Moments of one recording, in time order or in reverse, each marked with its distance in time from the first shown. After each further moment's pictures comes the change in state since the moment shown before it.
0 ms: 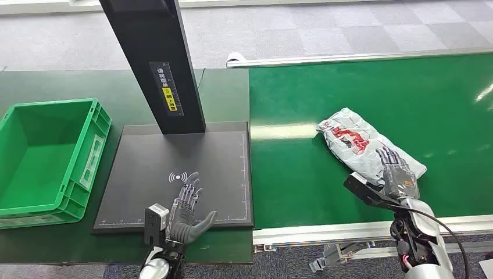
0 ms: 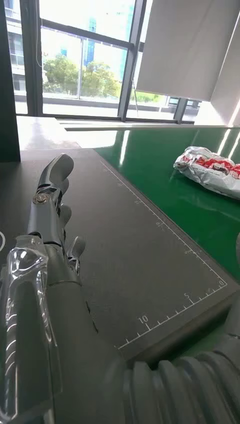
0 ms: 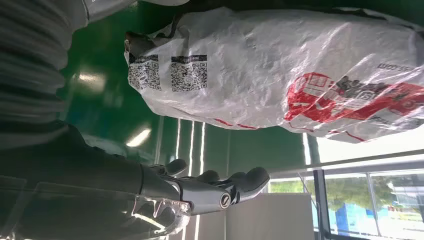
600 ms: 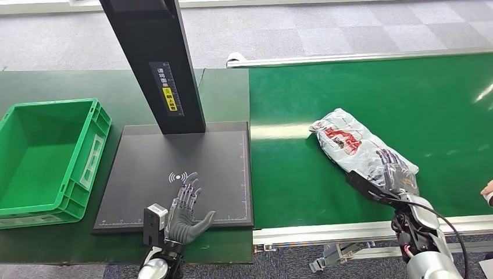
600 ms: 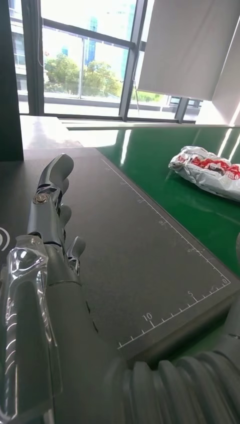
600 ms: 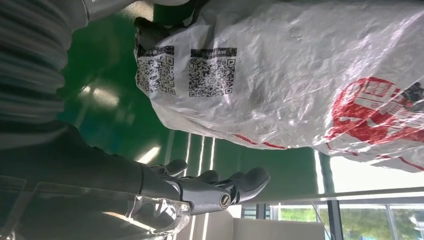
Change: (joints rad) left arm 0.000 0.006 0.000 0.000 0.006 0.002 0.000; right arm -0.085 -0.019 0.001 0.150 0.007 0.032 0.019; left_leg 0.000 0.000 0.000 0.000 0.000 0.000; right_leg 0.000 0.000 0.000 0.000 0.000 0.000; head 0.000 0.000
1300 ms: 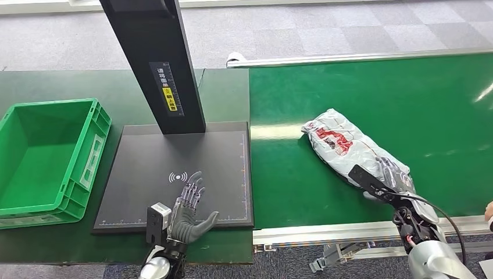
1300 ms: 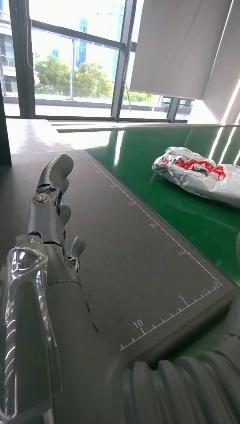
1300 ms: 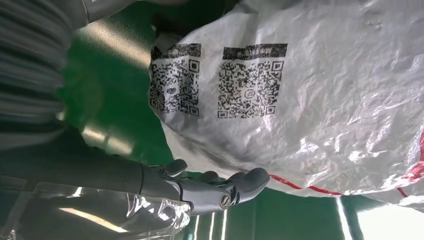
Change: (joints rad) left arm -0.014 0.008 -0.029 0.006 0.003 -0.003 0.000; right arm -0.091 -0.007 -0.029 0.174 -0.058 0.114 0.037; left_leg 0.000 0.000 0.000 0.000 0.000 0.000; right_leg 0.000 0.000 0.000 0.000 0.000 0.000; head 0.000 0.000
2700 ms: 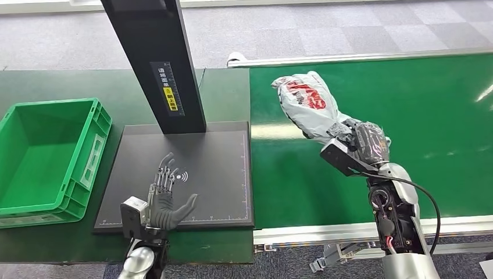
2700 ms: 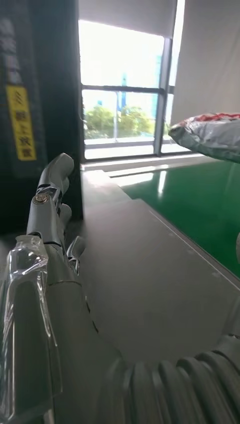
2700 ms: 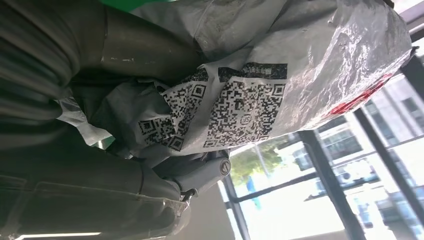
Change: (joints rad) left arm 0.011 0.019 0.105 -0.178 -0.081 0.080 -0.028; right arm 0.190 0.145 0.217 -0.819 -0.235 0.115 -0.087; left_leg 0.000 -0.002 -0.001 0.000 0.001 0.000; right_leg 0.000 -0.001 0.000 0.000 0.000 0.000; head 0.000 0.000
